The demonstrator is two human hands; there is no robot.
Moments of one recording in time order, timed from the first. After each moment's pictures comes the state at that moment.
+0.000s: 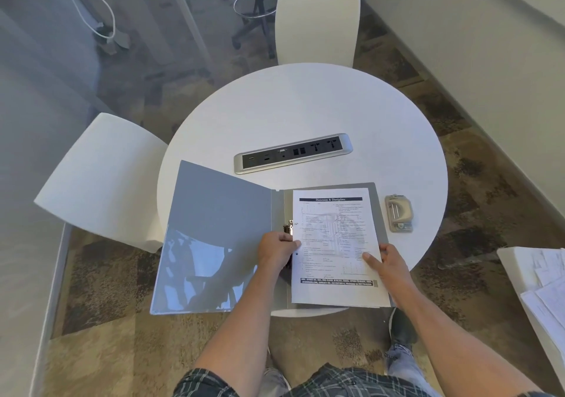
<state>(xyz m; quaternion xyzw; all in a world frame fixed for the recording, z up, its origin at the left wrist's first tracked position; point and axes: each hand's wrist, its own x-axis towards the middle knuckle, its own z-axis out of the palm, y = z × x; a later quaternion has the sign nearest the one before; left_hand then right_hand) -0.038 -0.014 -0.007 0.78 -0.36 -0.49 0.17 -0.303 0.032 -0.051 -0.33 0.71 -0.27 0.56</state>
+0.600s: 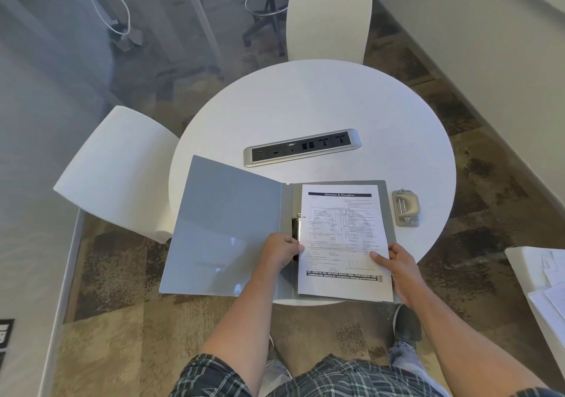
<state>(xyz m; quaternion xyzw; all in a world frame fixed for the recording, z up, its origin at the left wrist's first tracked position) -0.026 0.006 -0.011 0.76 -0.37 -0.52 0.13 -0.310 0.047 -0.052 -0.22 0.63 -0.35 0.65</state>
